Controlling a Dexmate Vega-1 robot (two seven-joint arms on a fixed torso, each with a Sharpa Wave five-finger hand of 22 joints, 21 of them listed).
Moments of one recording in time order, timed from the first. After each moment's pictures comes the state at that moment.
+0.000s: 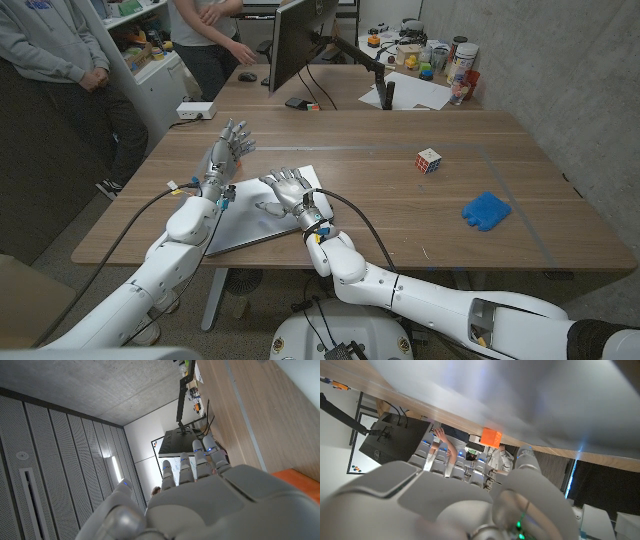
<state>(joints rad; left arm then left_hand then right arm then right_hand) 1.07 0.62 0.25 -1.53 -0.60 -0.38 0.09 0.03 0.04 0.34 0.09 0.18 0.08 -0.08 0.22 0.20 0.13 0.13 0.27 0.21 0.11 0.20 0.44 0.29 -0.17 0.20 1.01 0.21 -0.67 -0.22 -1.23 -1.51 -0.98 -0.57 -0.24 0.40 0.05 0.23 -0.15 0.21 0.21 -0.22 0.23 0.20 0.11 -0.02 0.23 0.20 0.09 0.11 0.21 0.20 -0.03 0.21 0.51 0.20</state>
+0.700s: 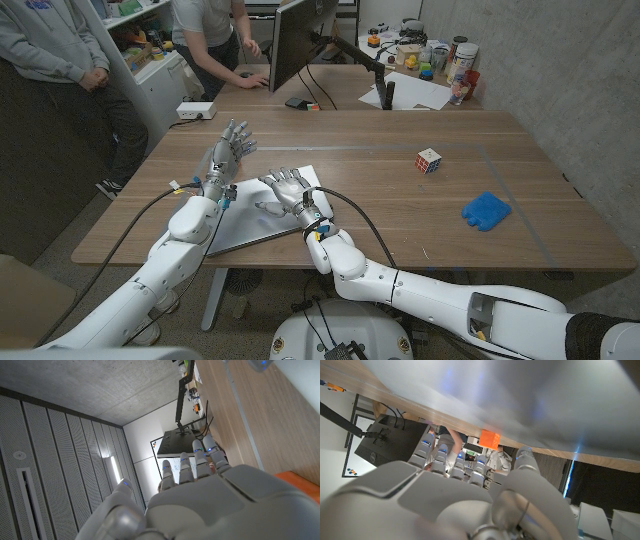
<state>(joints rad) 1.06 0.61 0.26 -1.51 -0.60 -0.39 0.08 0.03 0.04 0.34 0.09 0.18 0.08 -0.08 0.22 0.20 0.13 0.13 0.27 0.21 0.11 0.20 0.44 0.29 -0.17 0.20 1.01 0.21 -0.64 -0.23 -1.25 -1.50 -0.94 -0.56 -0.25 0.39 0.06 0.23 -0.14 0.21 0.17 -0.22 0.21 0.20 0.08 -0.04 0.21 0.19 0.08 0.10 0.21 0.19 -0.03 0.21 0.49 0.20</state>
